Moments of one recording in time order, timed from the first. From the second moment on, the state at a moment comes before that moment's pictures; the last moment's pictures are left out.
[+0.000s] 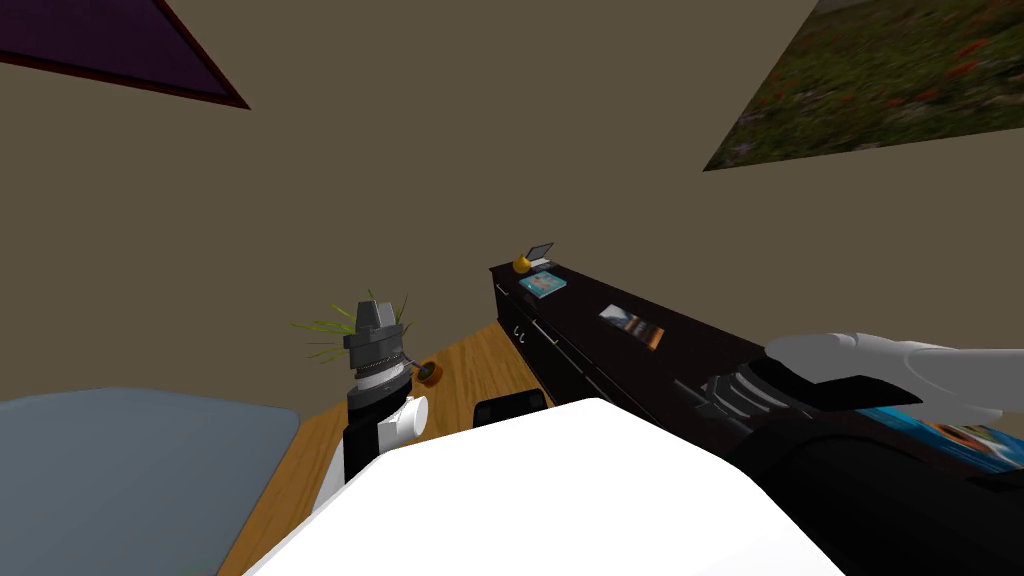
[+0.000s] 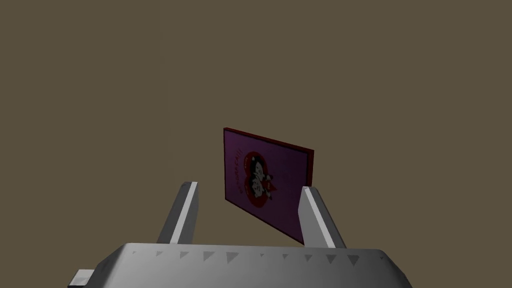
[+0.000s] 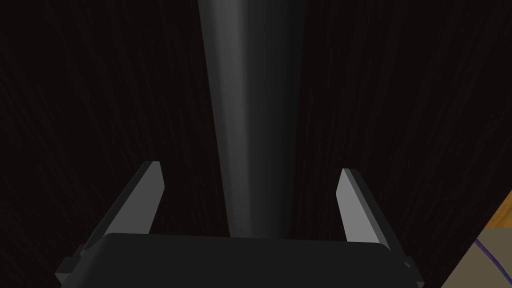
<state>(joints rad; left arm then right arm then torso) 0.50 -0.03 0.01 -2.25 -0.07 -0.61 -0.16 0.81 -1.89 0.47 -1.35 0.47 -0.66 -0.12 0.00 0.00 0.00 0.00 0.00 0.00</state>
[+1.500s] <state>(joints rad) 0.50 -0.03 0.01 -2.25 -0.07 -0.61 -0.16 0.81 -1.96 0.46 -1.35 0.44 -0.69 -0.12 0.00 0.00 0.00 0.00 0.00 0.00</state>
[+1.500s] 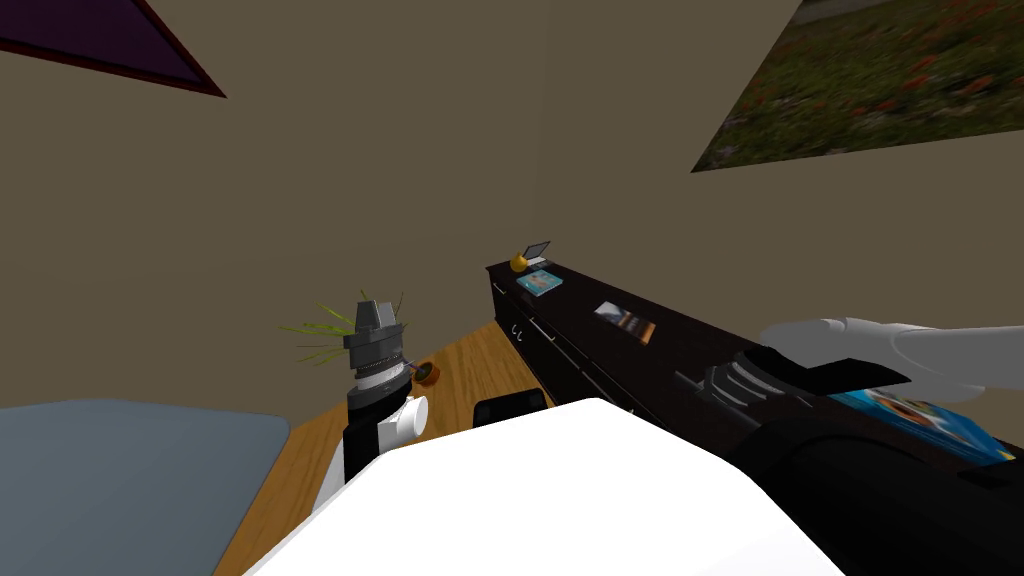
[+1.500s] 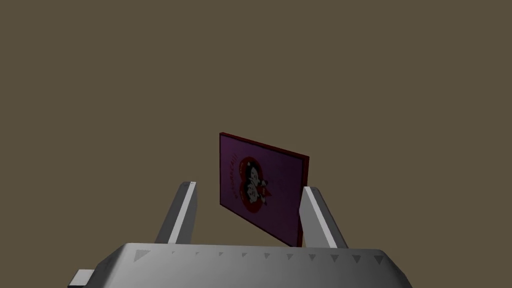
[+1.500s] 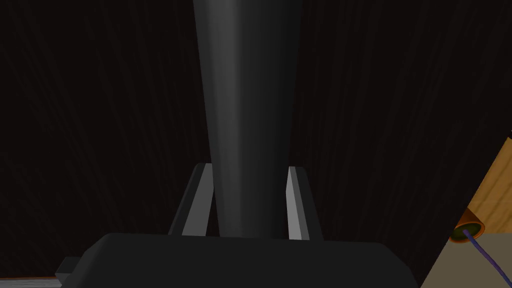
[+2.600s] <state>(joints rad) 0.50 -0.03 0.01 -2.25 -0.07 -0.61 -0.16 0.83 -2.12 0.47 -1.28 0.43 -0.83 -0.09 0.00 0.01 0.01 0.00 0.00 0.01</state>
